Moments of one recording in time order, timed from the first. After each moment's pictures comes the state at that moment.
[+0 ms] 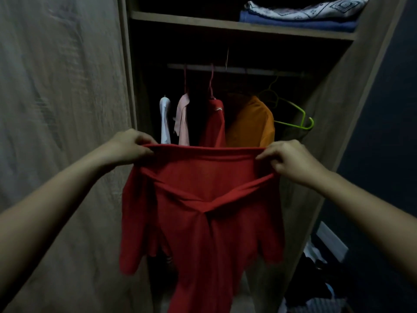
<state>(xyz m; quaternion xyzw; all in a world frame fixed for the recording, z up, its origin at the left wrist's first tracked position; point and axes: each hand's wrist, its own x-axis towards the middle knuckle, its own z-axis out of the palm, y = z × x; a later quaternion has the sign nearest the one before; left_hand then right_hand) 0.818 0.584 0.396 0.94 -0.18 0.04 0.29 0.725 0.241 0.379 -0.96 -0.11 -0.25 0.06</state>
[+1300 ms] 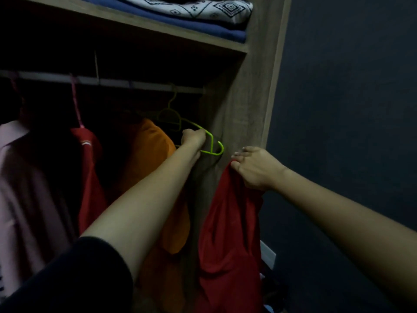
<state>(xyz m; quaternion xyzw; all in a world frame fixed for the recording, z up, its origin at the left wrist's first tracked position) 0.989 0.095 0.413 0.68 -0.18 -0.09 0.70 0.798 0.034 0.404 -0.91 0.05 -0.08 -0.39</state>
